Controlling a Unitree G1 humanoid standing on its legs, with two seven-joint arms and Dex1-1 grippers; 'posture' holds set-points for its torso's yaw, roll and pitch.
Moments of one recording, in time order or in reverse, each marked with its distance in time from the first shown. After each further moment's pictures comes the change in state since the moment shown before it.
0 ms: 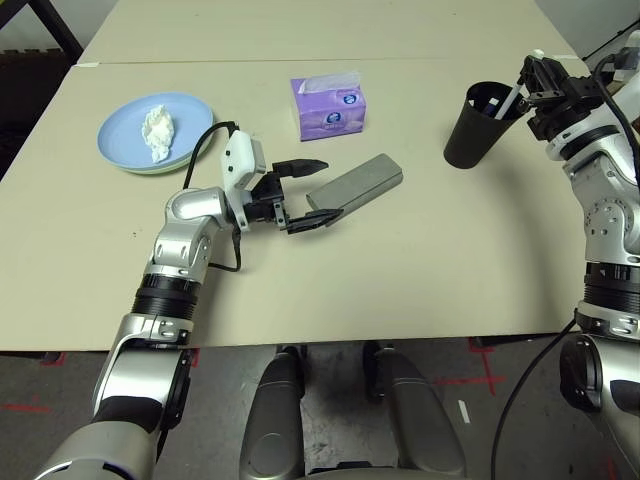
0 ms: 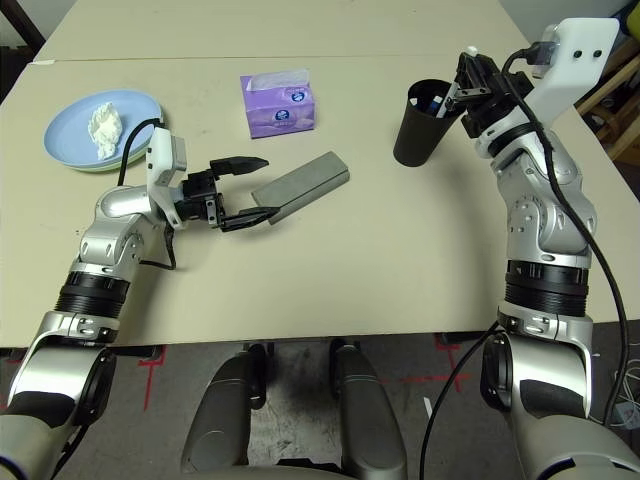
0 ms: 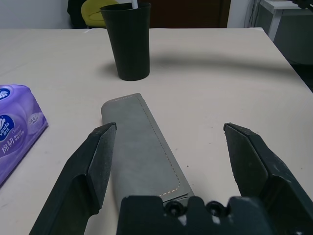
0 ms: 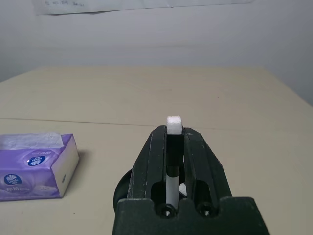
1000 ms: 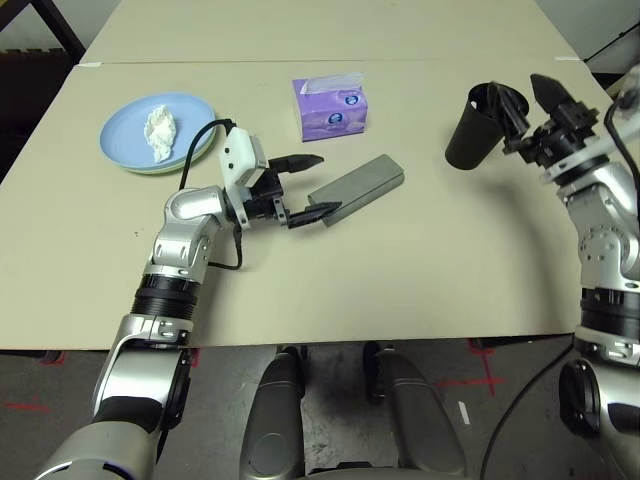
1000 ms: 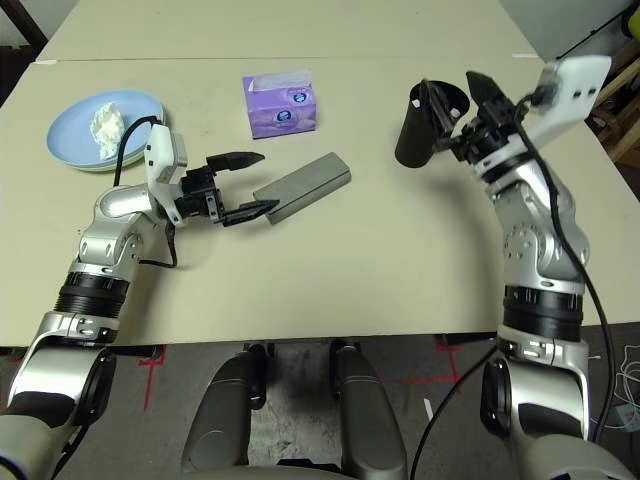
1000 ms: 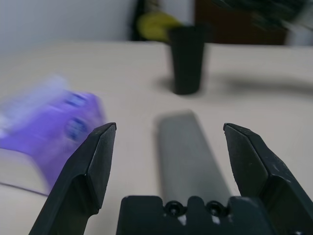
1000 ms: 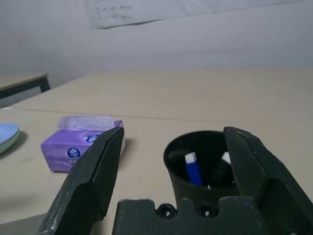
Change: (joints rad) left arm 0.012 -0.090 0.068 -0.047 0.054 -0.018 0.341; right arm 0.220 0.076 -0.020 -0.069 0.095 -0.161 0.171
